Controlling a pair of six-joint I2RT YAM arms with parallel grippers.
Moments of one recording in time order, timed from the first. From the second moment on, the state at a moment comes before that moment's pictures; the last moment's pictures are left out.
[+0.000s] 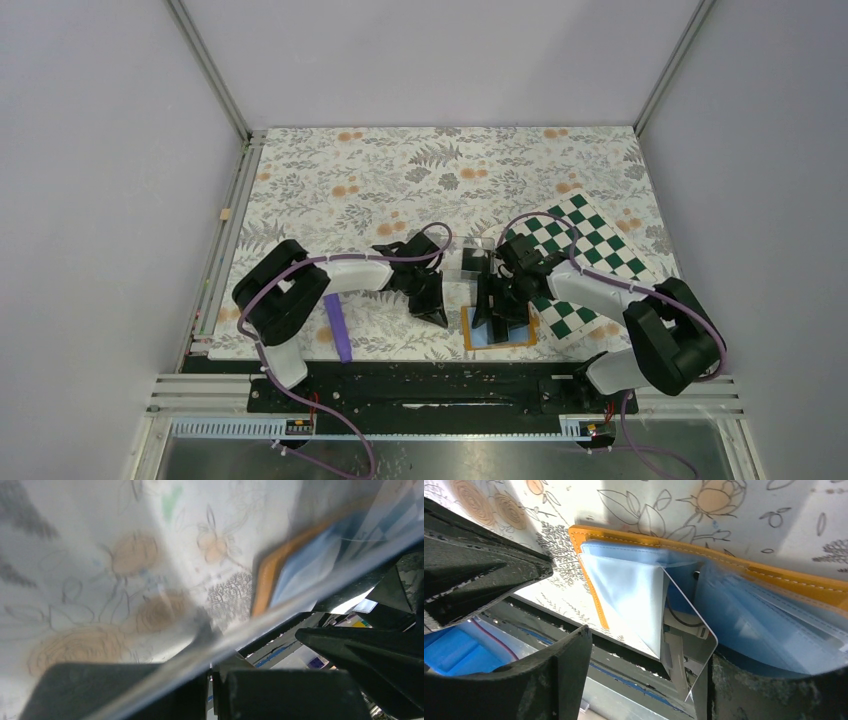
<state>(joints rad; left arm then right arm) -0.82 1.77 0.93 -0.32 0.44 -0.86 0.59 1.42 0.67 -0.52 -0.38 0.63</state>
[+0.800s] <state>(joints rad) -0.86 1.82 0.91 -0.02 0.51 -1.02 0.59 1.39 0.66 -0.53 -0.37 0.61</state>
